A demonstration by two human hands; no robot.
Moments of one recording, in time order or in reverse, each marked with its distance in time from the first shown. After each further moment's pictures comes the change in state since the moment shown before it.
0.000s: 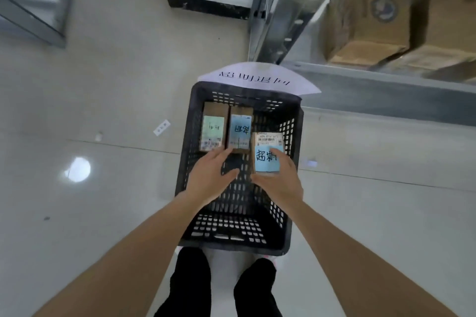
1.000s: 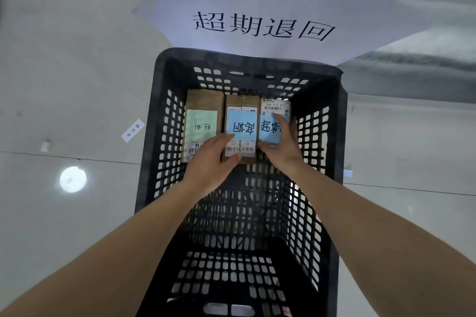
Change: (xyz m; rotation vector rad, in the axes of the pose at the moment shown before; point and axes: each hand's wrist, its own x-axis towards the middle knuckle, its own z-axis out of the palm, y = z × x) left_hand 0.158 -0.083 0.112 -0.103 0.048 0.060; right_hand 0.236 0.092 0.108 0.145 -0.064 -0.099
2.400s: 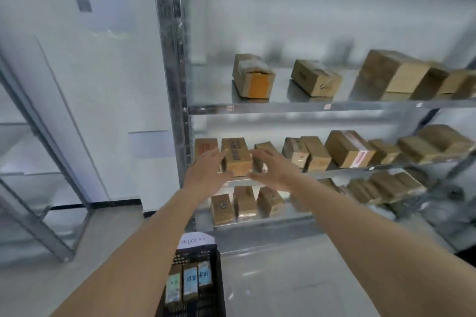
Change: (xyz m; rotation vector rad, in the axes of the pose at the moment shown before) left_hand -0.510 0.687 -0.481 0.292 0.388 0.495; right_hand -0.739 -0.555 -0.571 -0.723 0.375 -0.428
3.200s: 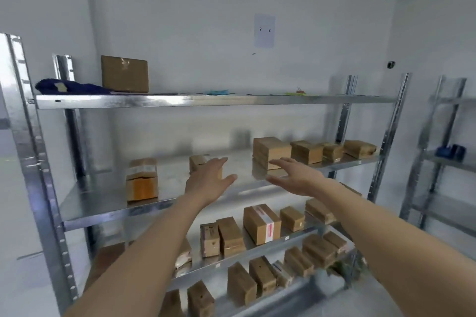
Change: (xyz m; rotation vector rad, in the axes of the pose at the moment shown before) left_hand 0.059 0.417 -0.055 -0.119 0.135 0.351; right_hand -0.184 0.277 -0.317 -0.077 0.330 0.219
